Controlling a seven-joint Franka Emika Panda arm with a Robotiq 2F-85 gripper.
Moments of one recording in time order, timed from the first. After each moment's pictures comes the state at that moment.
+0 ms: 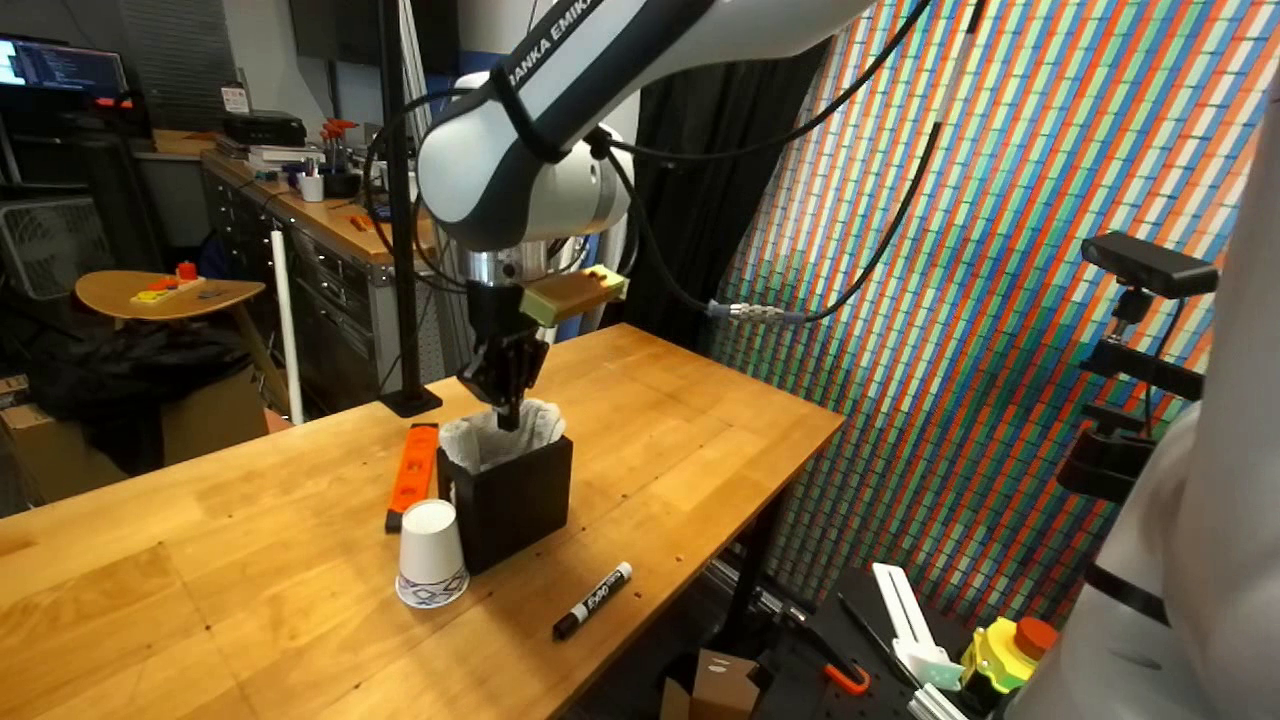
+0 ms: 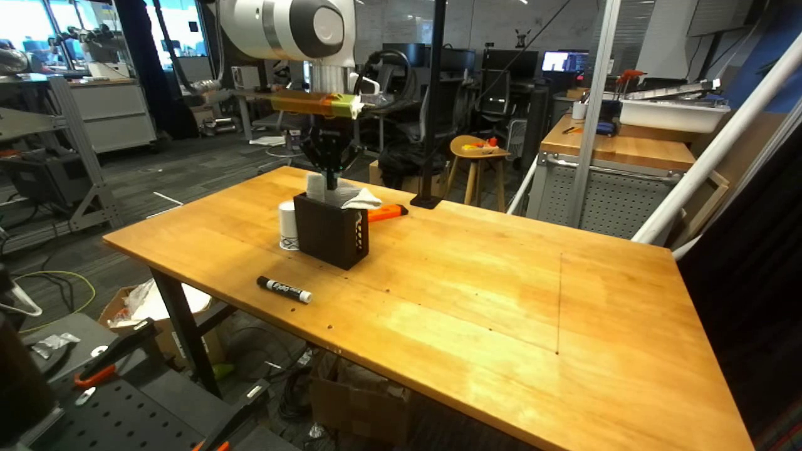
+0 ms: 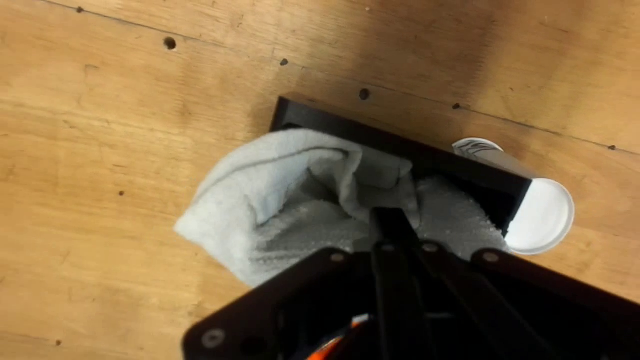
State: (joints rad) arm 0.01 0.23 0.06 -2.10 -0.03 2.26 -0.19
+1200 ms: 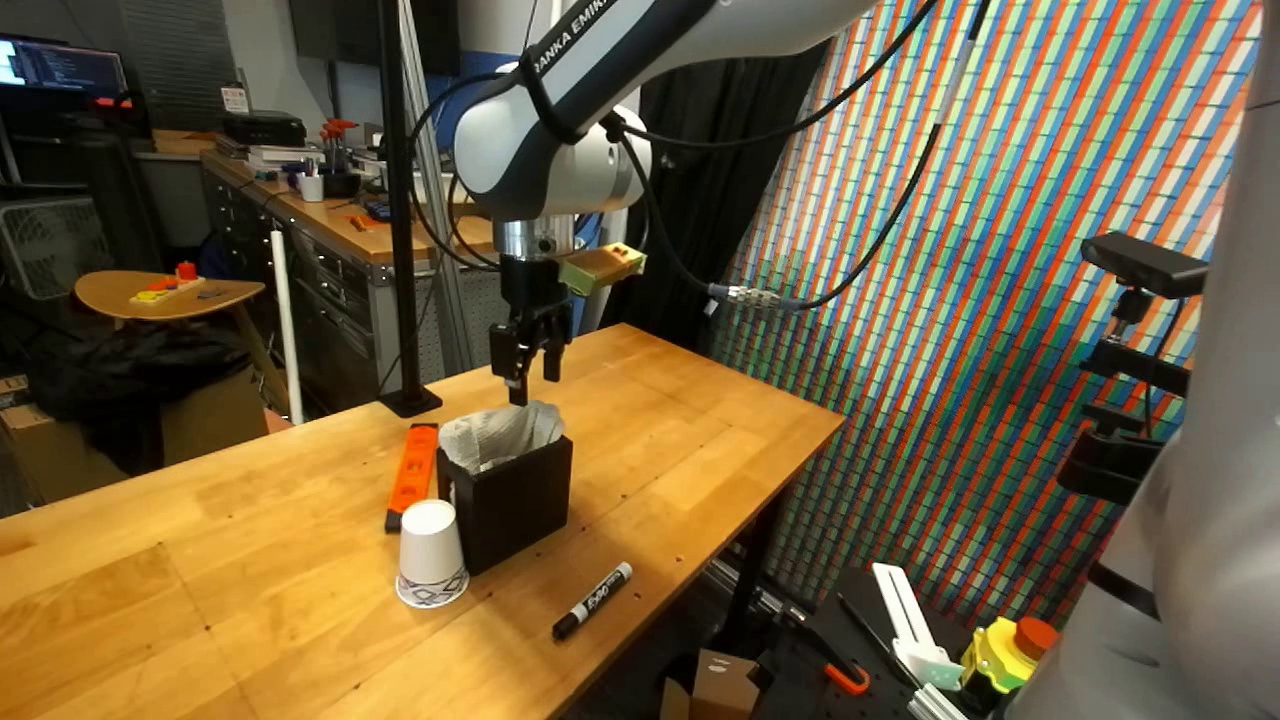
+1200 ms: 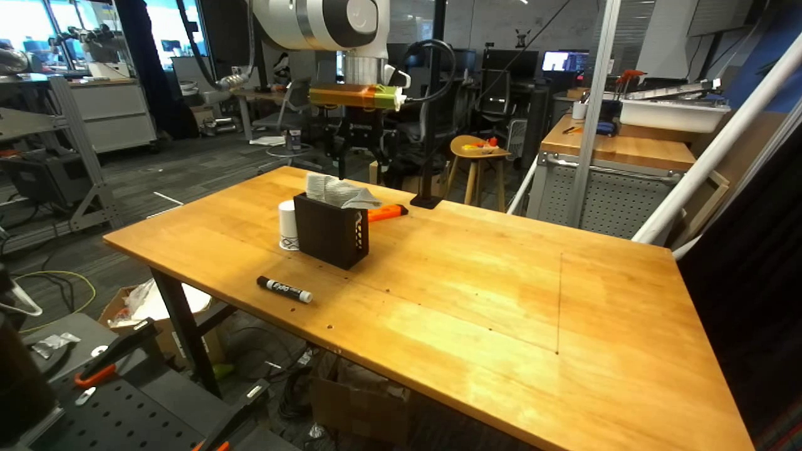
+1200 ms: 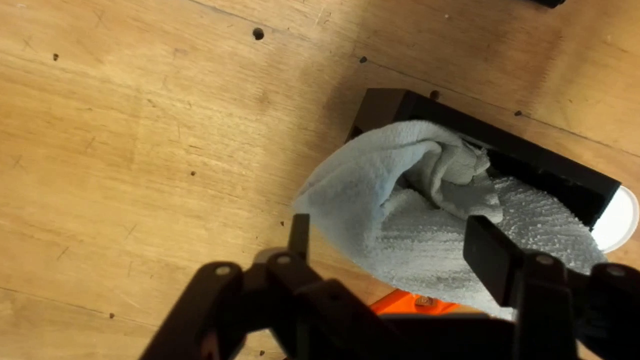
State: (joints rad) arm -0.04 0.26 0.02 -2.01 -0.03 2.21 -0.36
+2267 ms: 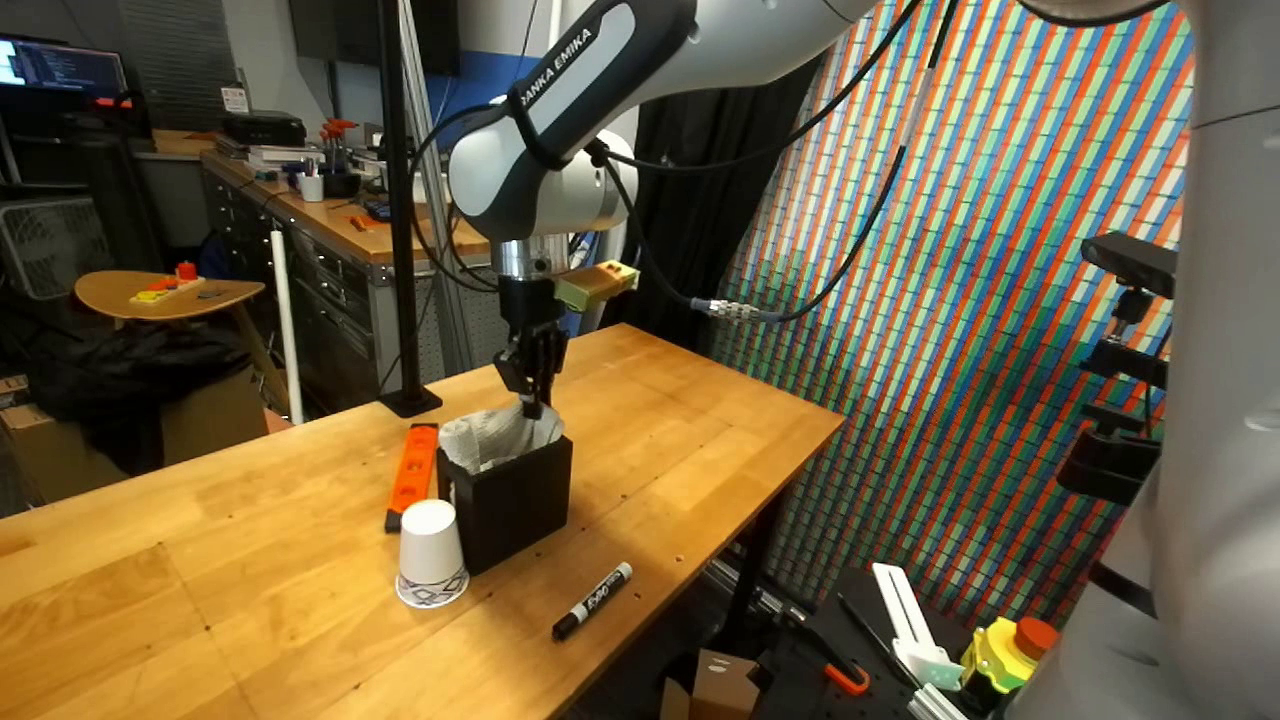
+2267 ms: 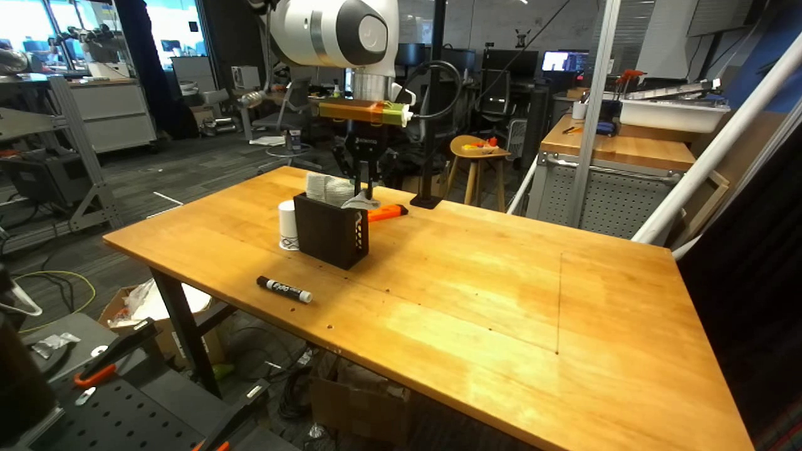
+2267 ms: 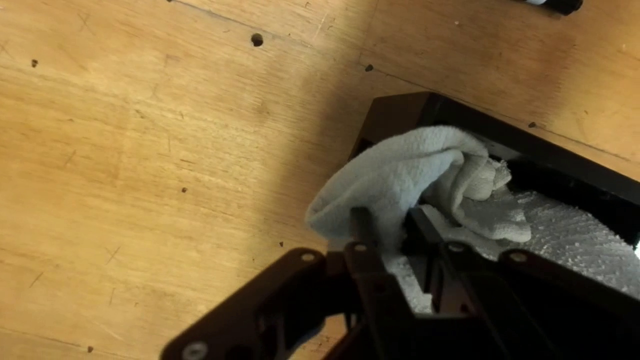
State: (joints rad) arm -0.06 0.35 0.02 -1.95 -0.03 2.17 -0.37
